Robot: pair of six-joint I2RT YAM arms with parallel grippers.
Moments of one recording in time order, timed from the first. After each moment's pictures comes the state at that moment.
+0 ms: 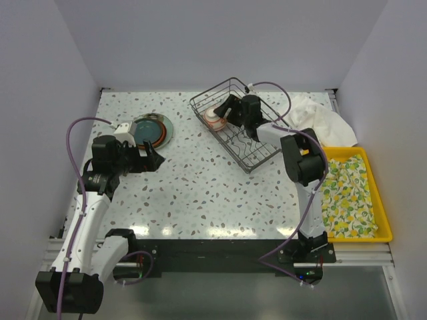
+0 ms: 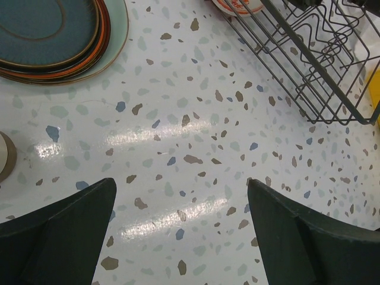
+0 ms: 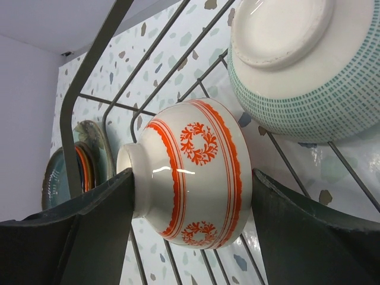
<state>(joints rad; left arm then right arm) -0.02 0.87 0.79 -0.50 0.37 -0.23 0.40 2.21 1.52 0.32 -0.12 0.79</state>
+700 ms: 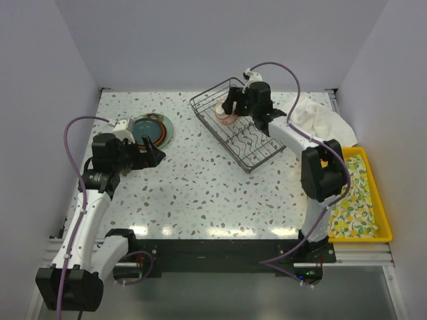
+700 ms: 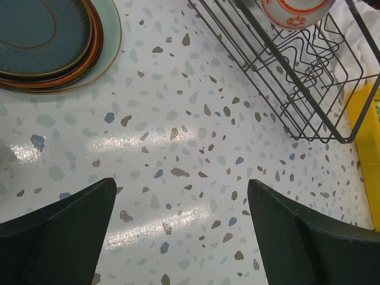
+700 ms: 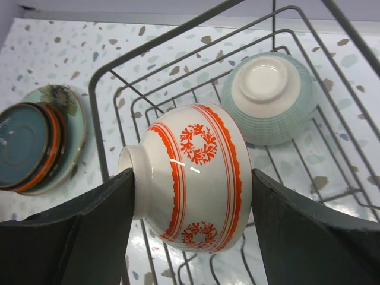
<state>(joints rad) -0.02 0.89 0.79 -0.43 0.39 -0.31 0.40 1.93 1.51 0.04 -0.05 0.35</state>
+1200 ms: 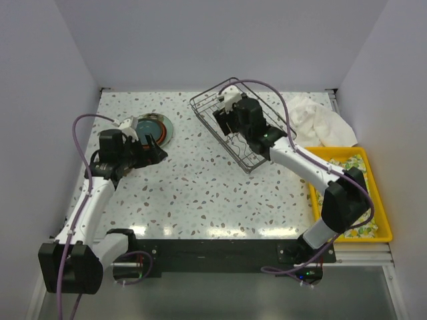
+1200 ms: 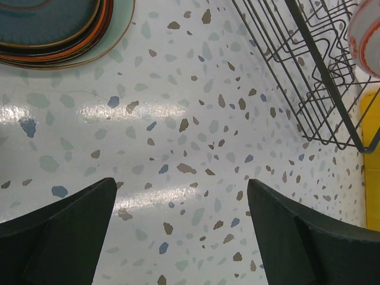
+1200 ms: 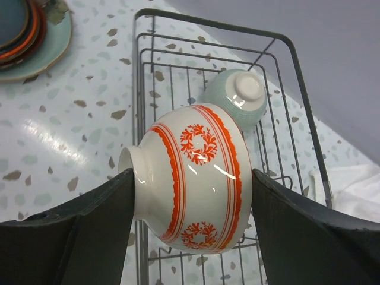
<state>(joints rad) -0.02 1.03 0.79 -0.40 0.38 -0.37 0.64 1.60 1.31 -0.06 0.24 -0.21</state>
